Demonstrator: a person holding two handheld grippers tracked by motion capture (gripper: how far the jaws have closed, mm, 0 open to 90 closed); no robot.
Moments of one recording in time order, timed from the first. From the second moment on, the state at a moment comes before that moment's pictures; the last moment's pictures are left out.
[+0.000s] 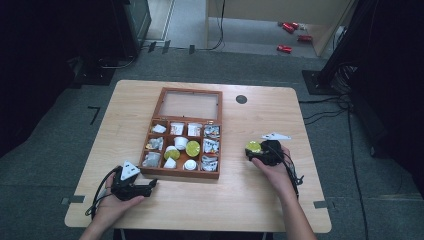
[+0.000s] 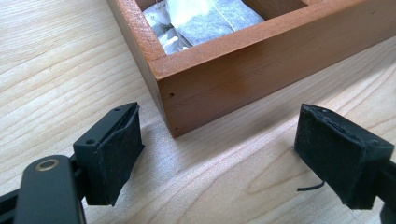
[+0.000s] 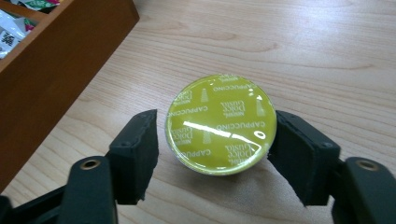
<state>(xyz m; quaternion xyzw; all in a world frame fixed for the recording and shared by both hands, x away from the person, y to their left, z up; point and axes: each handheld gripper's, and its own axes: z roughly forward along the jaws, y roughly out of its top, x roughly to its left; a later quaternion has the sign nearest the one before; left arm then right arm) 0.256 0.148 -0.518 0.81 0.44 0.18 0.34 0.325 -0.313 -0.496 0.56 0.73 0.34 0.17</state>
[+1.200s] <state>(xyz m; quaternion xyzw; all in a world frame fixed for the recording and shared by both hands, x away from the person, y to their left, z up) 0.256 0.150 -0.518 0.81 0.44 0.17 0.35 0.354 -0.267 -0.445 0.53 0.74 0.36 0.18</state>
